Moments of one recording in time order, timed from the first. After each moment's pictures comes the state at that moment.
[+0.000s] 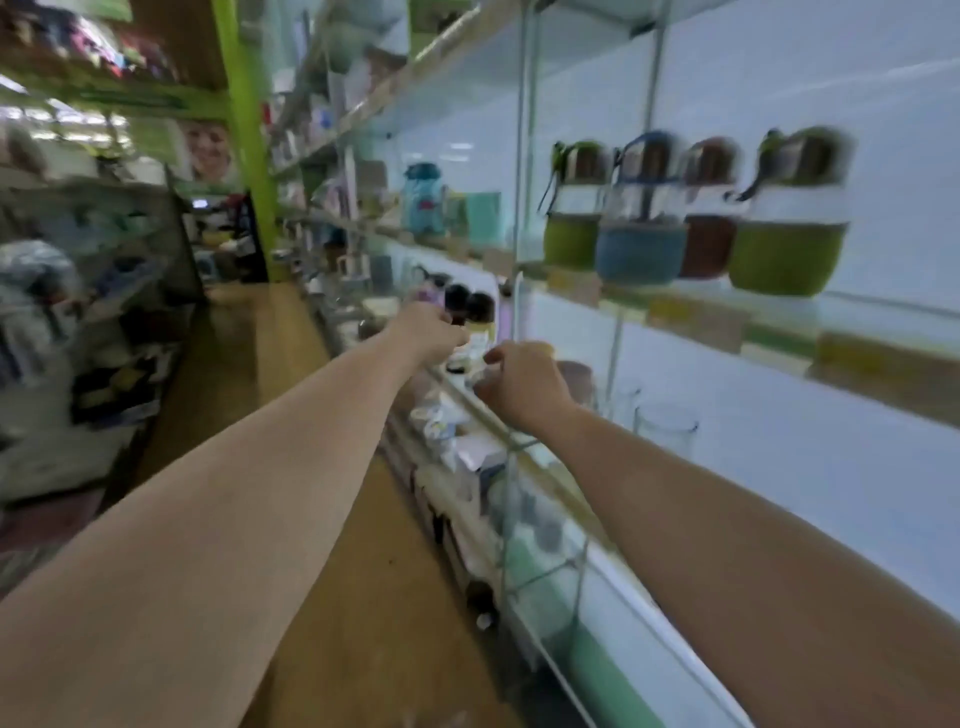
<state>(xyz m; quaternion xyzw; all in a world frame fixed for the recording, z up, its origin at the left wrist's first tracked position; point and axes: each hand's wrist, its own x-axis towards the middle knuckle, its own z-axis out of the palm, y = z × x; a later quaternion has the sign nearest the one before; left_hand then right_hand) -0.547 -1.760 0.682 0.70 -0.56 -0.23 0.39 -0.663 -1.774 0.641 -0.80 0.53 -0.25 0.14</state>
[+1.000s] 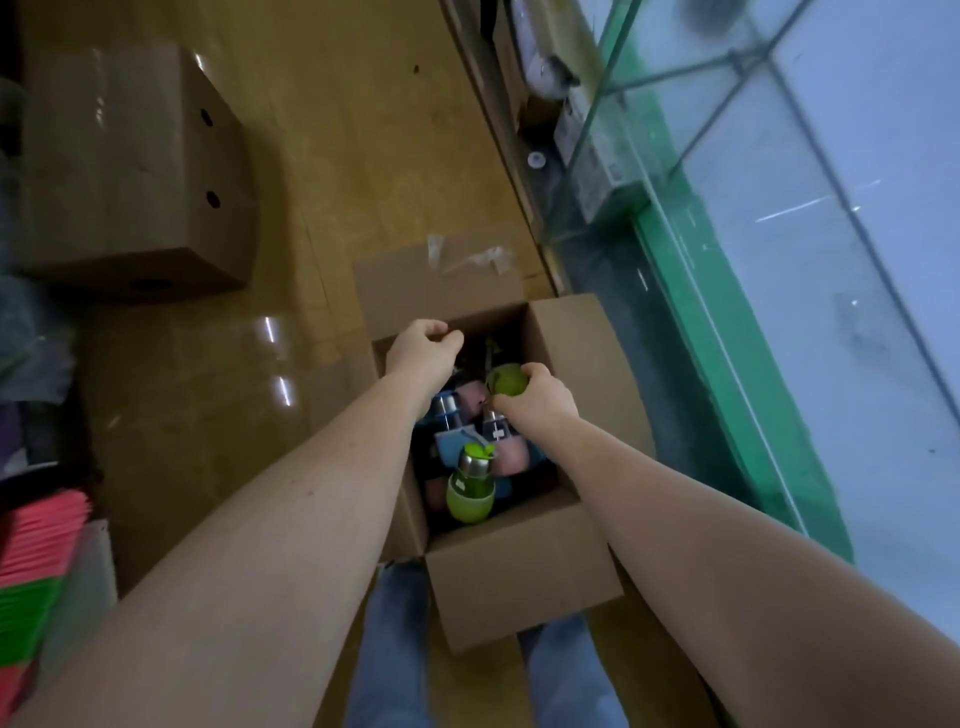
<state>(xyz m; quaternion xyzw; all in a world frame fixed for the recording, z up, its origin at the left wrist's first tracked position) -0.539 -1.656 0.108 0.83 -0.17 -0.48 0.25 -0.668 -1.669 0.107 -0.55 0.65 0.11 0.51</state>
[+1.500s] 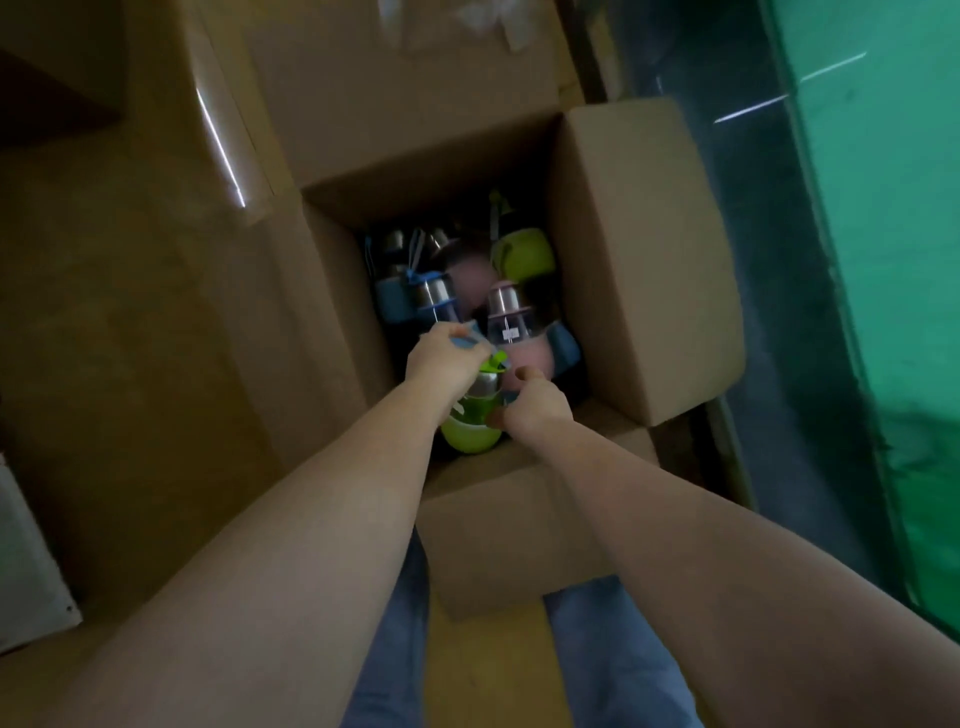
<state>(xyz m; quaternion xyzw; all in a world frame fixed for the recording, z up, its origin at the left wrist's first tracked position) -0.586 -1.593 -0.113 0.81 -0.14 -0.56 0.11 -0.692 -1.597 -0.116 -0.46 0.65 0.25 0.55</state>
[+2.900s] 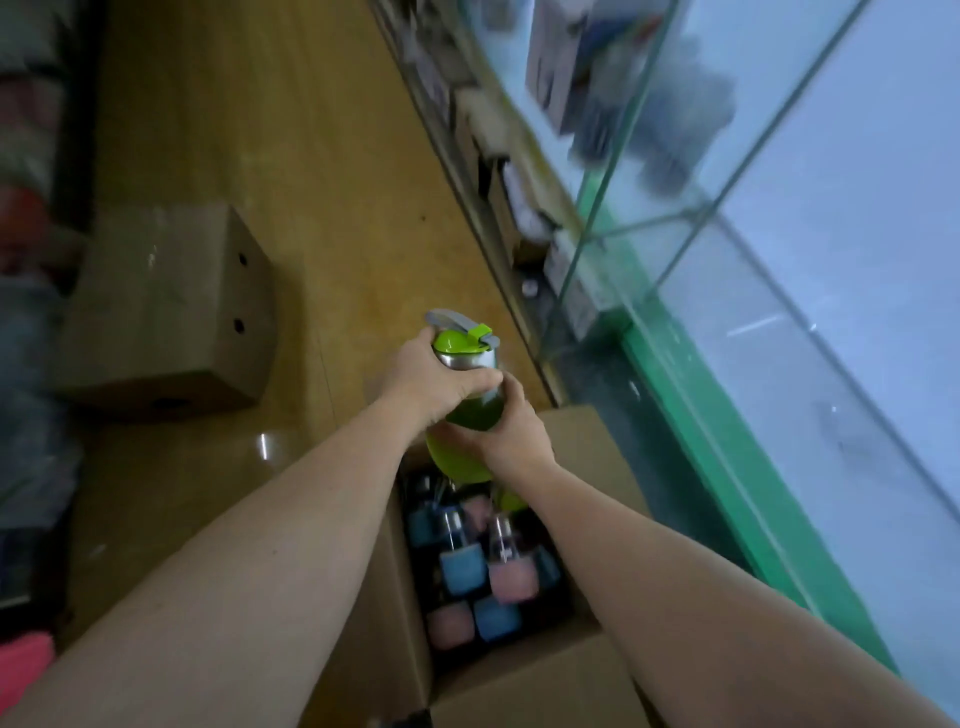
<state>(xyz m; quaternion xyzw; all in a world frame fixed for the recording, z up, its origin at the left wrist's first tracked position) -0.503 -1.700 0.172 0.77 -0.36 -0.42 0.31 -0.620 -1.696 0.134 -0.60 0.57 -0.13 0.54</state>
